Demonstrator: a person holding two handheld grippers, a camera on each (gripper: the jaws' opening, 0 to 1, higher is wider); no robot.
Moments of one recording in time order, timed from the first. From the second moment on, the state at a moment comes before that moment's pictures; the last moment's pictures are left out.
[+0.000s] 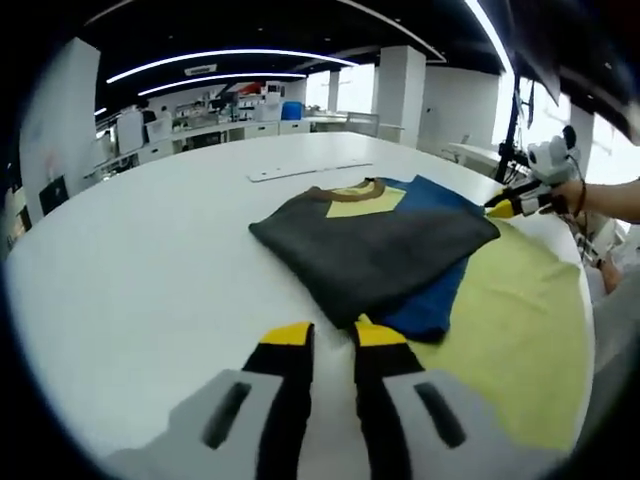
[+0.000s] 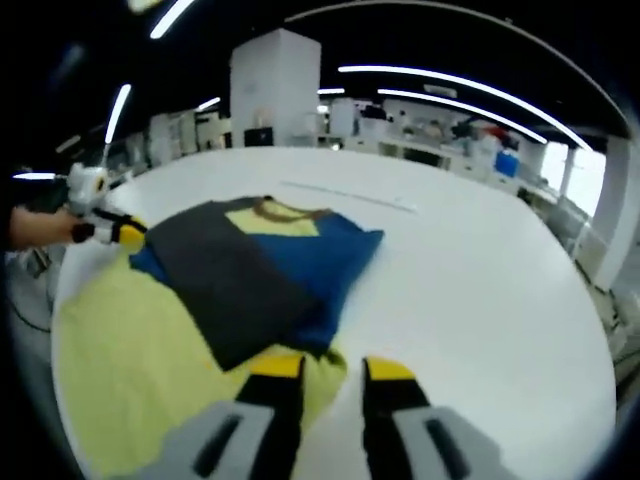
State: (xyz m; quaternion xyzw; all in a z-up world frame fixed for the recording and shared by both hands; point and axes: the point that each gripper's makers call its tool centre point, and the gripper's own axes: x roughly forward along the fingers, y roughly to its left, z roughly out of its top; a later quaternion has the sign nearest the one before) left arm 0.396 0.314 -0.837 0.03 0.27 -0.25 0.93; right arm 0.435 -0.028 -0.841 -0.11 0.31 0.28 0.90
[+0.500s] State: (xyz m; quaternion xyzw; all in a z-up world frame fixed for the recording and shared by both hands) left arm 0.399 0.298 -0.840 -0.05 0.30 -0.25 0.92; right arm 0.449 -0.023 -0.845 -0.13 0.28 0.28 0.91
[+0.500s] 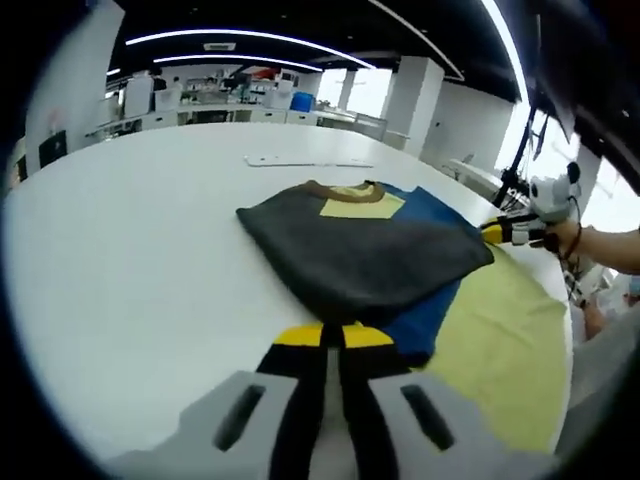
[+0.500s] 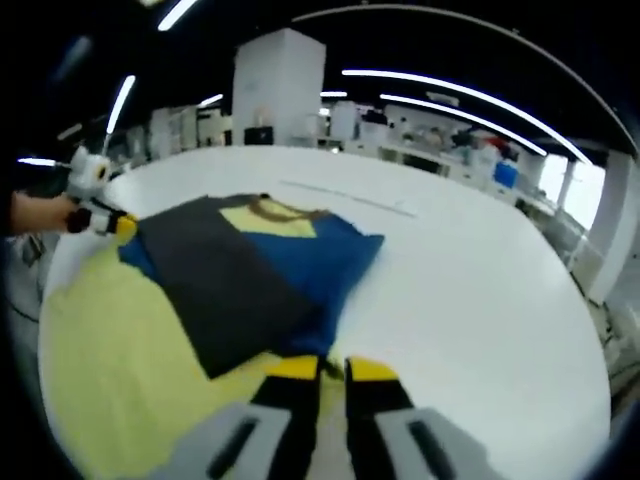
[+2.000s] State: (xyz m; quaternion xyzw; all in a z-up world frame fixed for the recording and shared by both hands) left arm 0.404 0.328 -0.834 0.13 0.31 -0.19 0.92; right arm 0.439 -0.036 -0.842 -0.10 0.31 0.25 0.91
